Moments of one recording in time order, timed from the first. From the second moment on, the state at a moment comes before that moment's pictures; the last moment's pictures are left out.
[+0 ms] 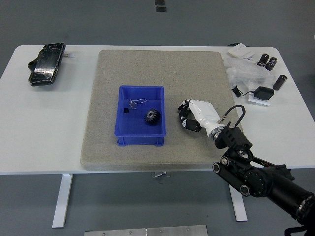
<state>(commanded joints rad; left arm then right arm) 0.16 0.11 -1.08 -0.18 1.00 0.02 0.18 0.53 -0.12 0.69 0.90 -1.93 -0.37 -0.10</state>
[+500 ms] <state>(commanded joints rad) 0.16 0.11 -1.07 -0.18 0.99 0.02 0.18 0.57 -0.12 0.72 1.02 -1.99 -0.42 -0.10</state>
